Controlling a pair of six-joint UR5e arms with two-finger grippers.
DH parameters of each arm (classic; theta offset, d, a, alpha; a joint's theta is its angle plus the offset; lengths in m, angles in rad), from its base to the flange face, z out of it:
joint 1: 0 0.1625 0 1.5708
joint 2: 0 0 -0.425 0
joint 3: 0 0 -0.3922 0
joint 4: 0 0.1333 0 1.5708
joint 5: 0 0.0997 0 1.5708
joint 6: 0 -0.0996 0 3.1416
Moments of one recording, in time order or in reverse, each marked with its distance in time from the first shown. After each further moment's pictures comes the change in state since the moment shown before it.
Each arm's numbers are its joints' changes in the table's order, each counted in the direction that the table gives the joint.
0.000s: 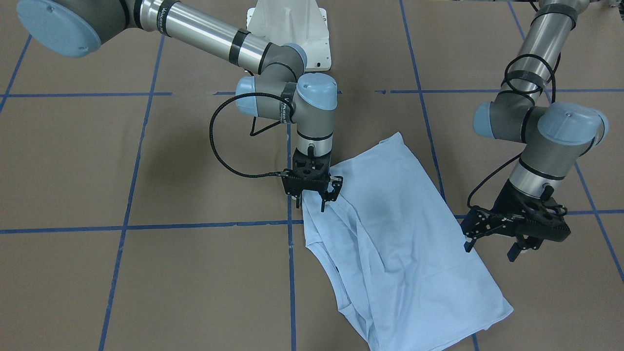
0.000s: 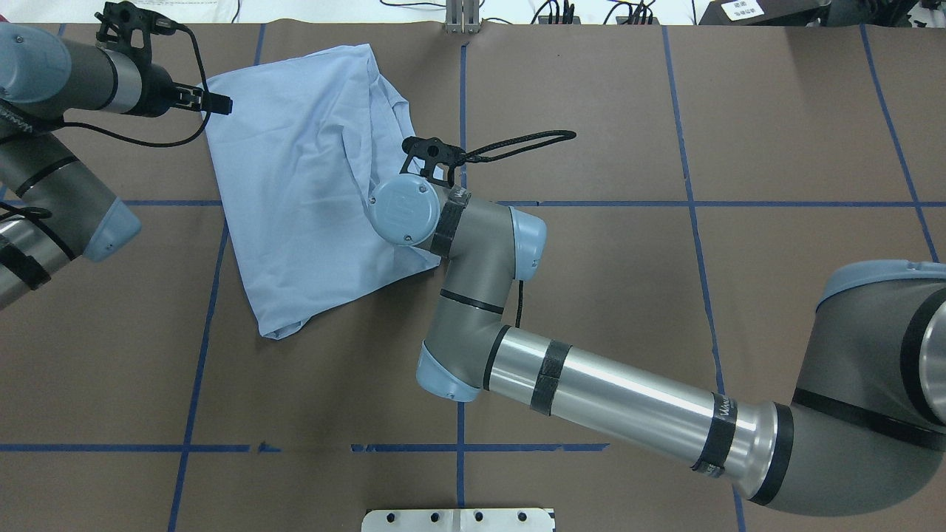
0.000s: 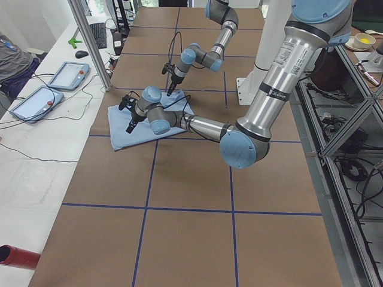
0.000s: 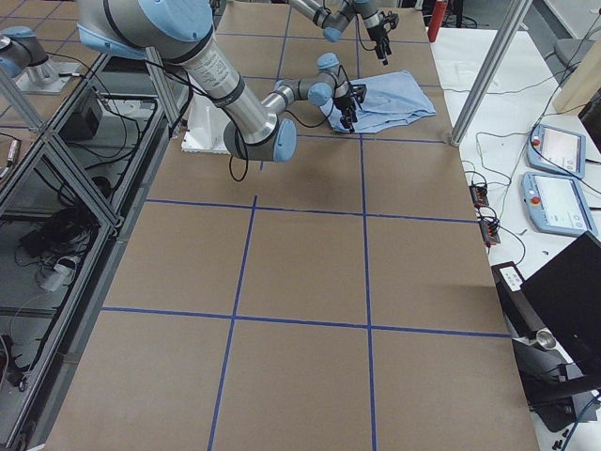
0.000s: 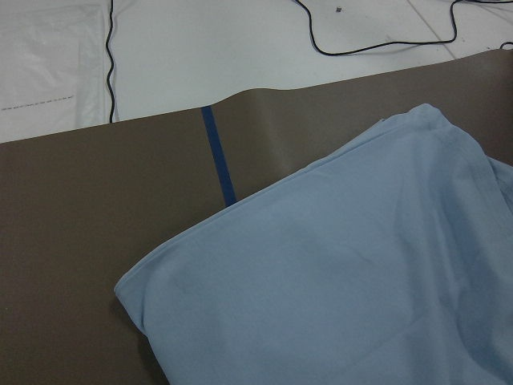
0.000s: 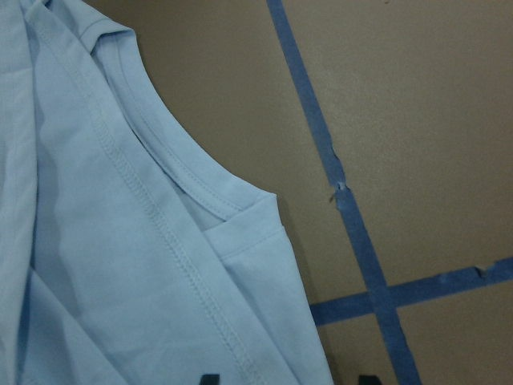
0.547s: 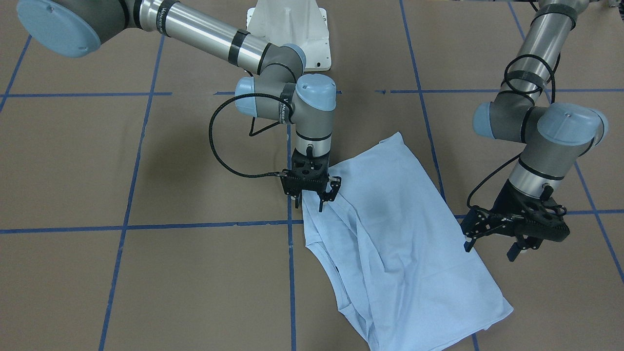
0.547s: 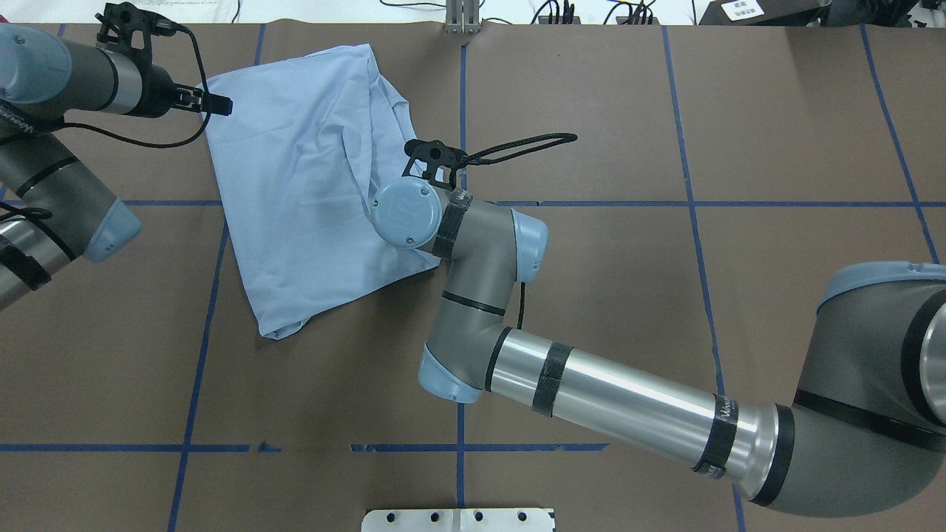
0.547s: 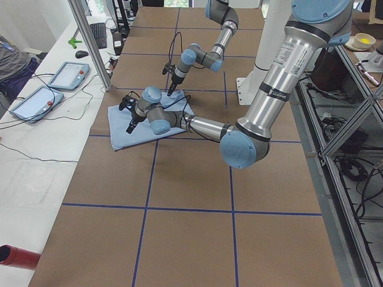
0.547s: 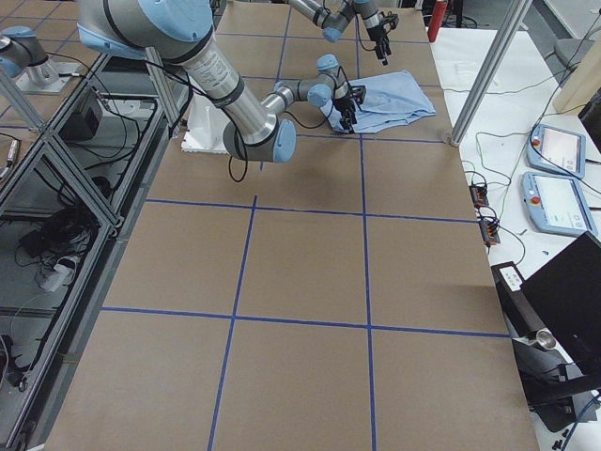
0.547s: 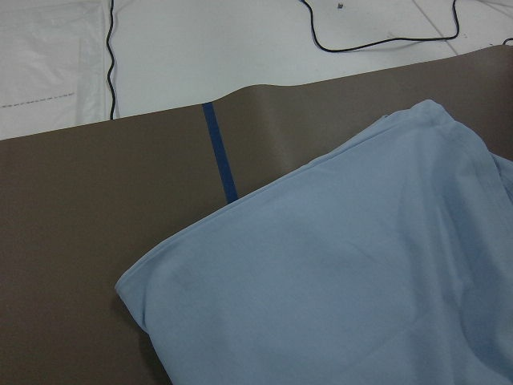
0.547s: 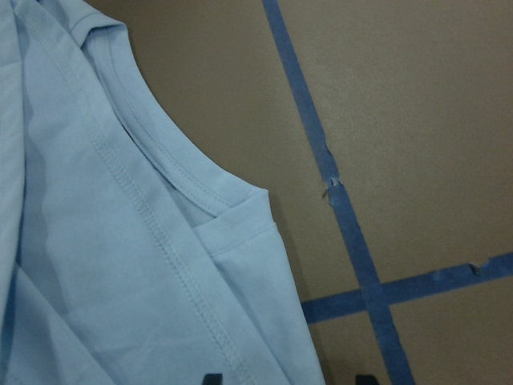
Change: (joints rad) left arm 0.001 0.000 0.002 0.000 0.000 -0.002; right arm -0.003 -0.006 -0.002 0.000 -0.001 -0.001
